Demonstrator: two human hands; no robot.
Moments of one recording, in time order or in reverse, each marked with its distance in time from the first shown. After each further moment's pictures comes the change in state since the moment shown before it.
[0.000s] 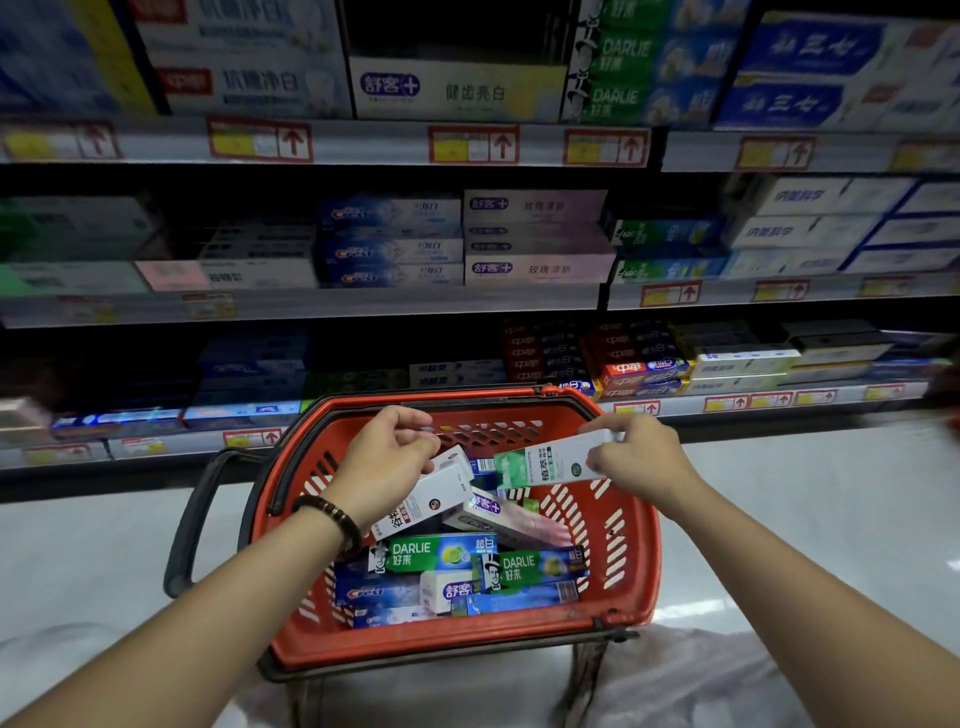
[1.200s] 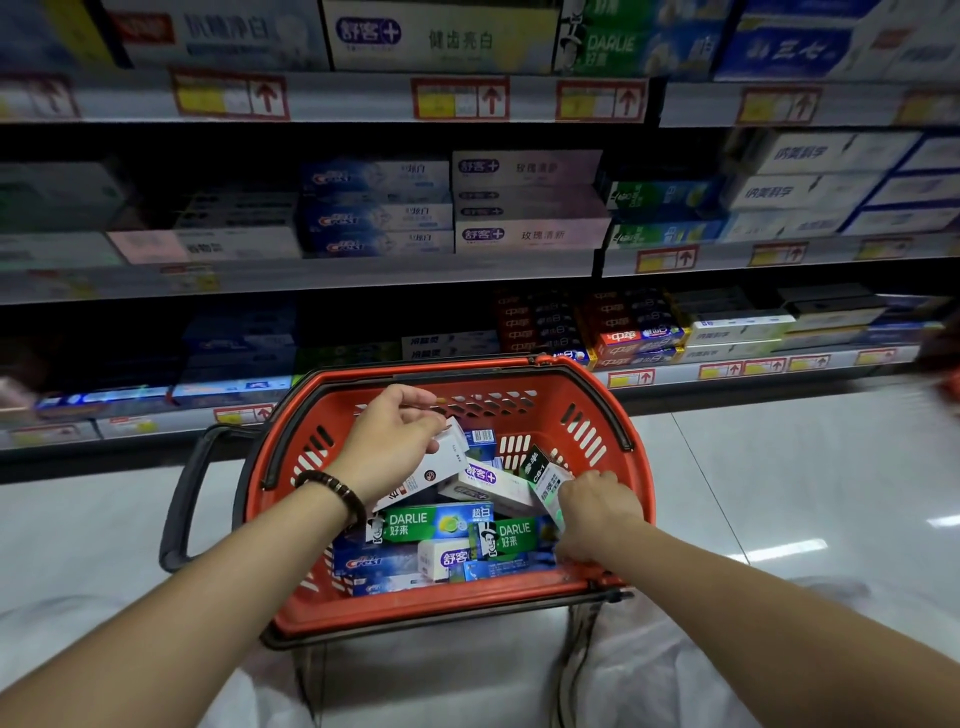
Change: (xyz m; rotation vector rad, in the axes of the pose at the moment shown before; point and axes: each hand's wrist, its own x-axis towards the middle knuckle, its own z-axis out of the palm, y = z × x) left_hand 0.001 -0.003 0.011 0.007 -0.045 -0.026; right_hand -0.018 0.050 0.089 -0.998 -0.233 -0.142
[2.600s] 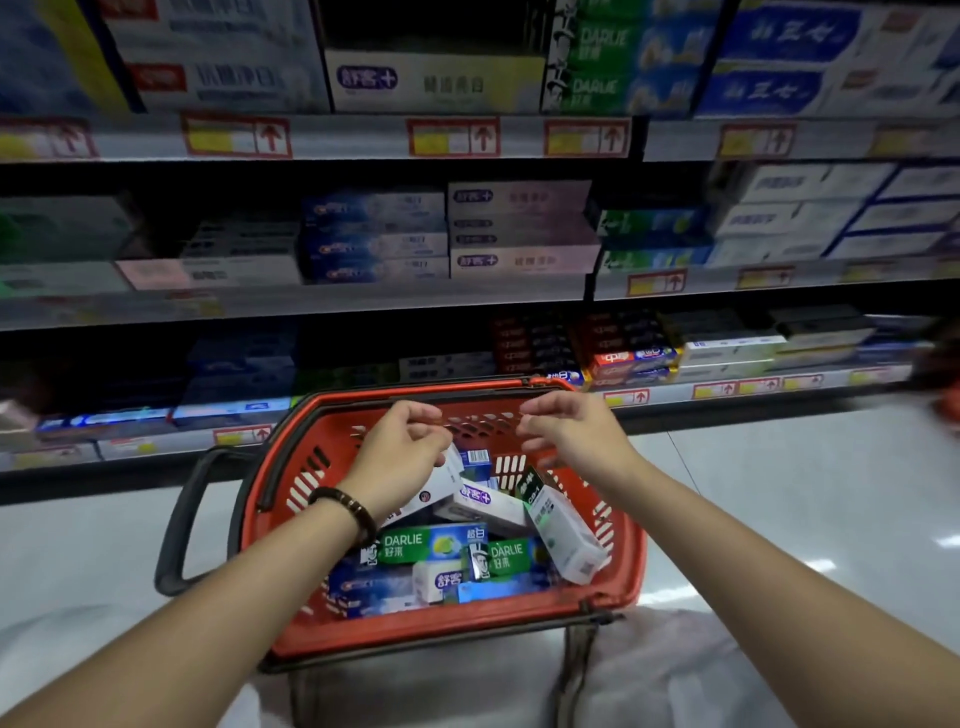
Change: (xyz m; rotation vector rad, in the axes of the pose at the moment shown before) left_hand 0.002 0.010 0.011 0.004 0.015 0.026; right_hand -0.003 0.008 -0.098 1.470 0.217 -0.110
